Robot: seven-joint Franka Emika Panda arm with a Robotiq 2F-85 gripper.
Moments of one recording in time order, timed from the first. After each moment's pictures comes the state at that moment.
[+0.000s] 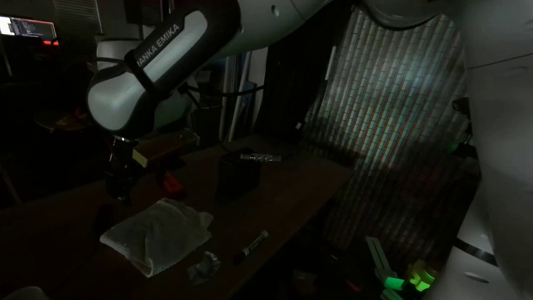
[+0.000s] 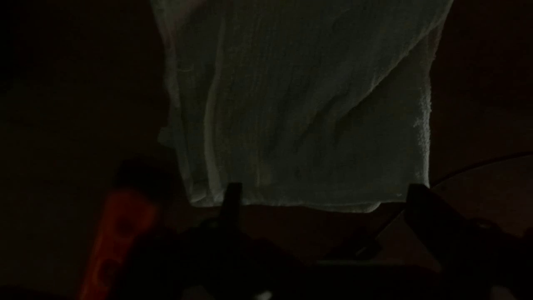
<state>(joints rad) 0.12 0.49 0.21 -1.83 -0.19 2.34 0.14</state>
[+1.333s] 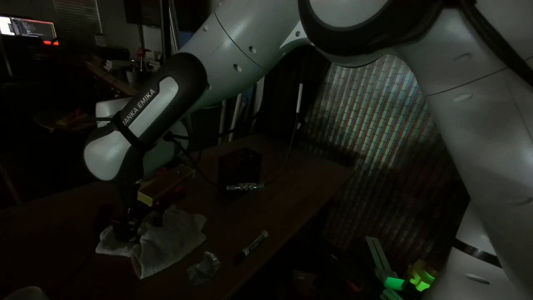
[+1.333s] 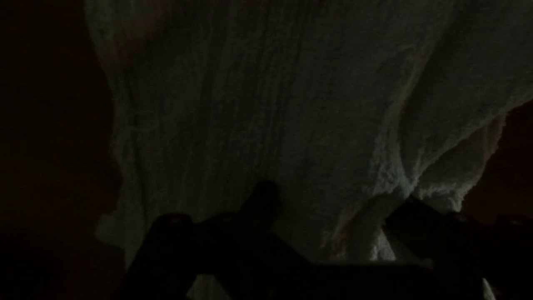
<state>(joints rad) 0.18 0.70 0.17 -1.74 -0.14 2.32 0.00</state>
